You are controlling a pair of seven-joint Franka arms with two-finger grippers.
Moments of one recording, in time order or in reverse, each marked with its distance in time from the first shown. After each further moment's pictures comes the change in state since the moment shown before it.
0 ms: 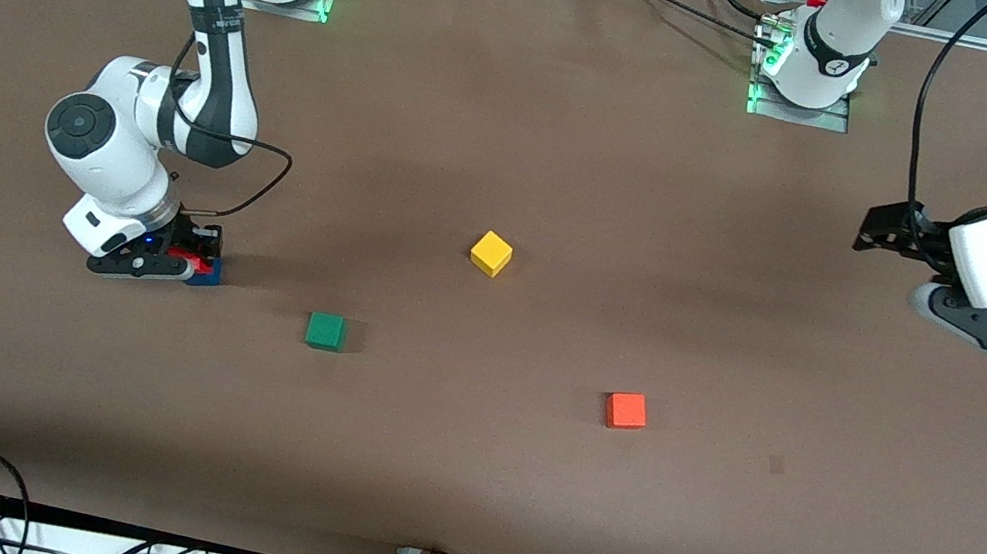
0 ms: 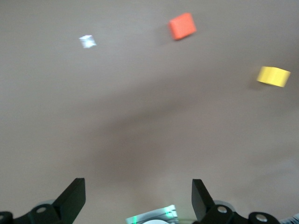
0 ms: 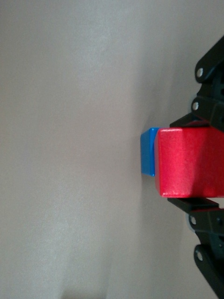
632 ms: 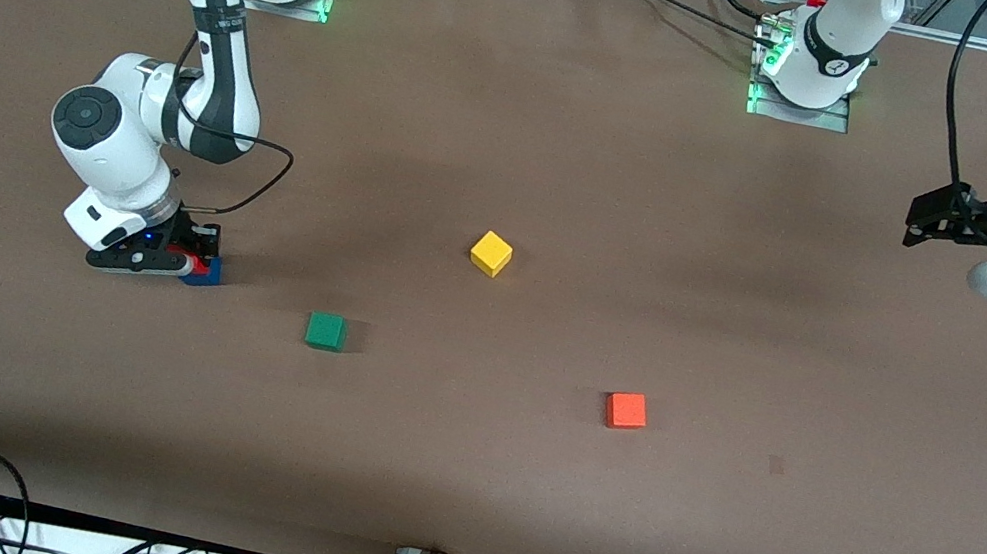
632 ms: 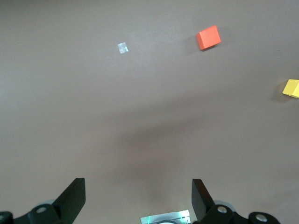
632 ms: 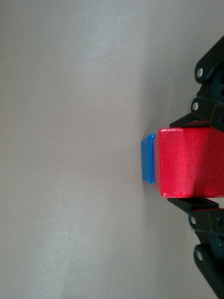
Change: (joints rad) left arm -0.008 -0.087 0.037 0.000 0.041 -0.006 -0.019; right arm 0.002 -0.007 -0.007 -0.028 0.000 0.042 0.000
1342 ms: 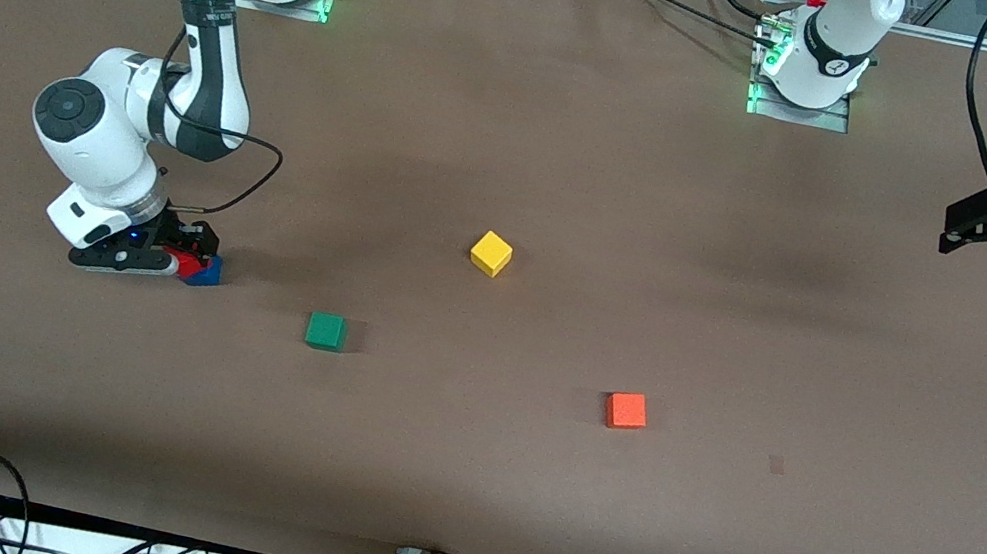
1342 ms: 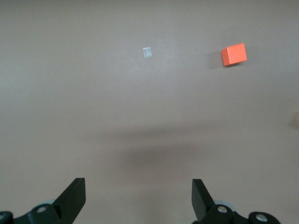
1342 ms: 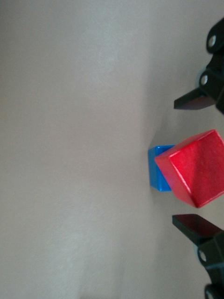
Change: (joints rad) left arm -0.320 -0.258 0.492 -0.393 -0.118 0.268 -0.003; right arm -0.002 -0.019 -0.025 0.046 0.000 -0.052 0.000
